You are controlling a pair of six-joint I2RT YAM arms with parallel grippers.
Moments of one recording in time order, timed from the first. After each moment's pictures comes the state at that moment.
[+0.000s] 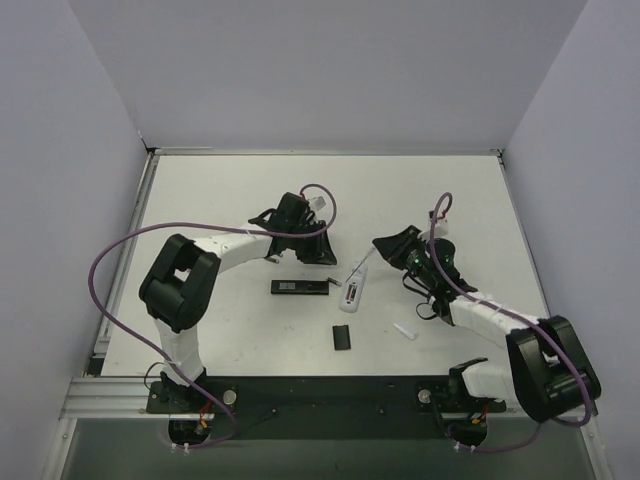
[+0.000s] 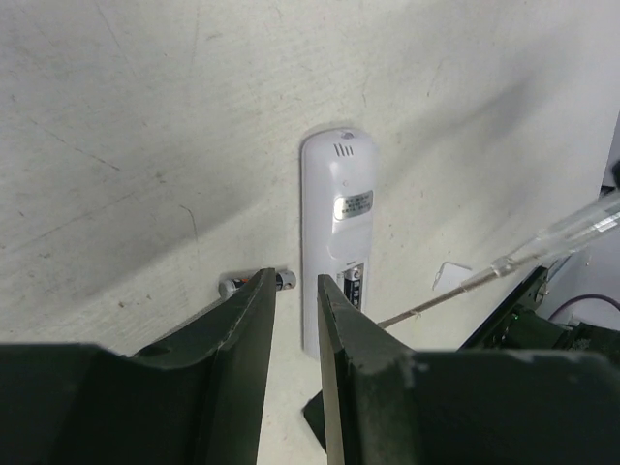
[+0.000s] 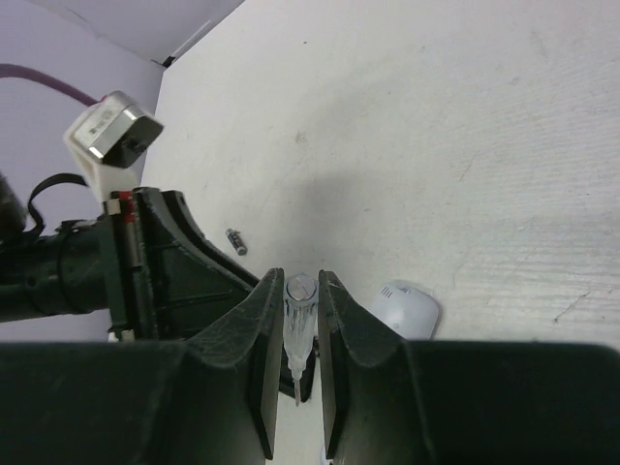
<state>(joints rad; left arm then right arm) -0.59 1.88 1.21 -0.18 0.41 -0.64 0.33 1.32 0.36 0.71 -0.15 0.83</state>
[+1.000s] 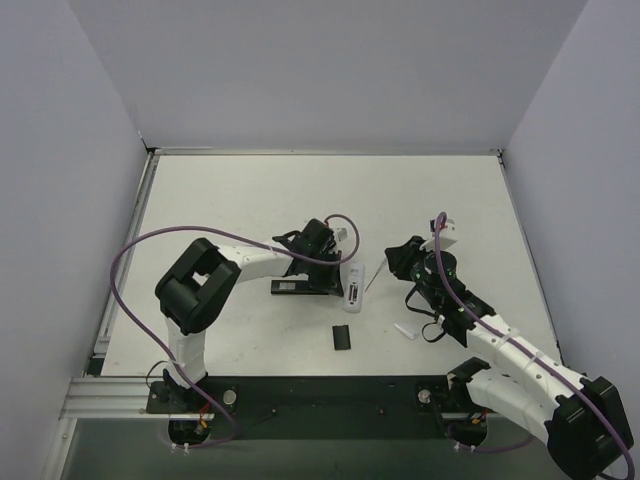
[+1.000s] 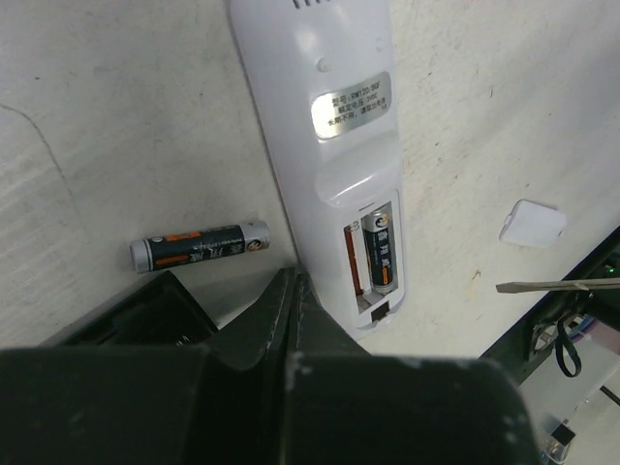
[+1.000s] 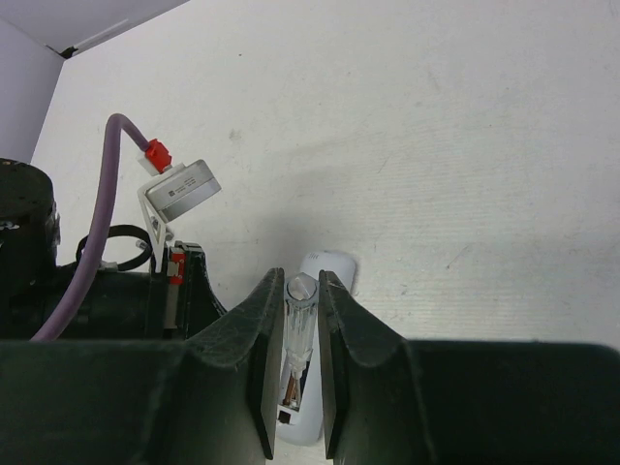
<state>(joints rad) -0.75 1.94 1.16 -0.22 0.35 -0.59 0.52 0.90 0.40 0.20 0.22 0.59</state>
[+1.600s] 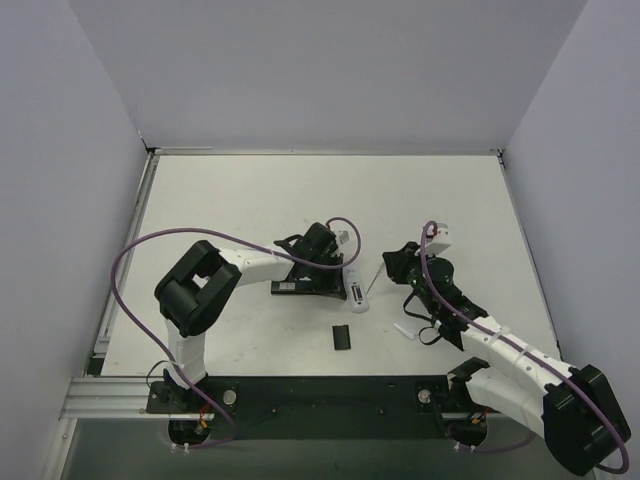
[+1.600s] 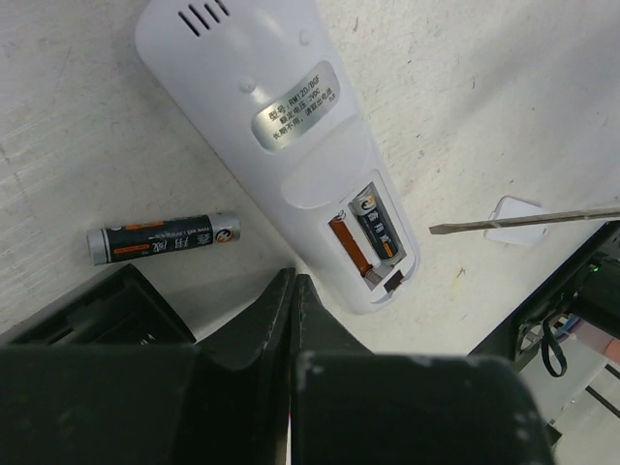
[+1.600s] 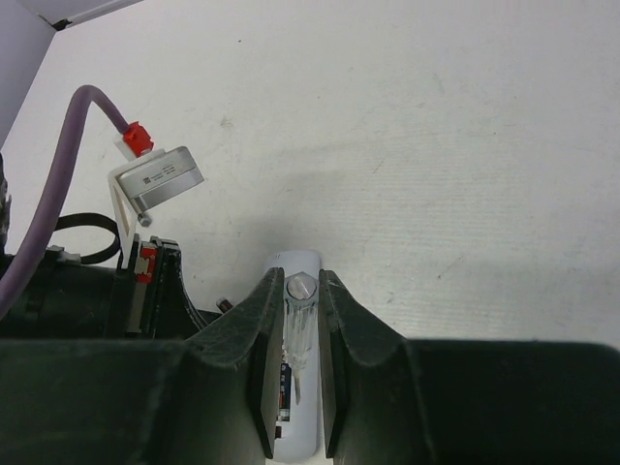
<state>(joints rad) -0.79 1.92 1.13 -0.17 0.35 -0.64 0.52 0.93 0.31 0.36 0.20 0.51</state>
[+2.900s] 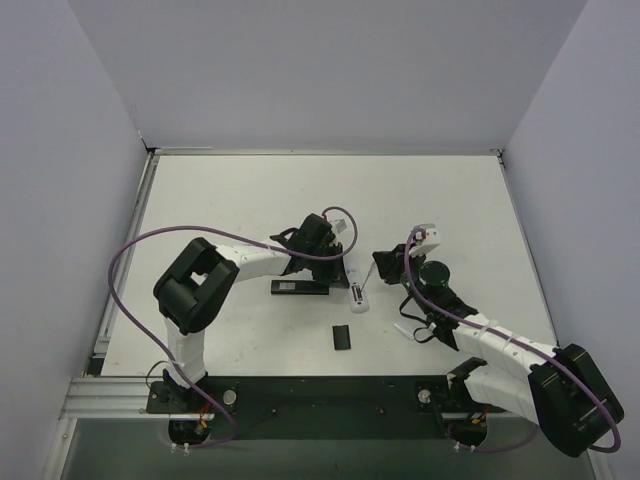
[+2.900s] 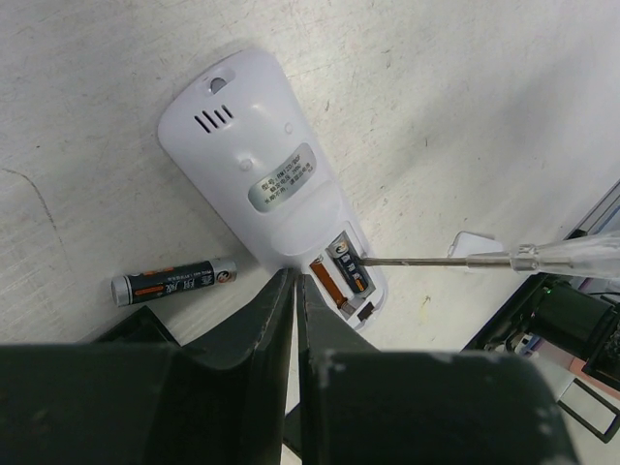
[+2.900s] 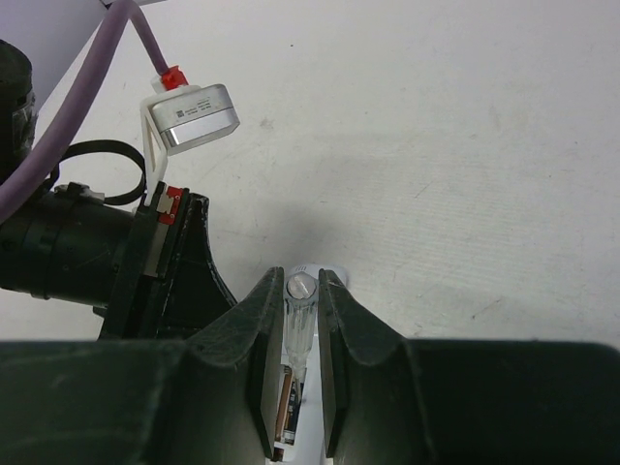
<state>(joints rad) -0.74 1.92 1.16 -0.11 0.37 -0.67 0.54 1.05 0.25 0.63 0.11 0.41</state>
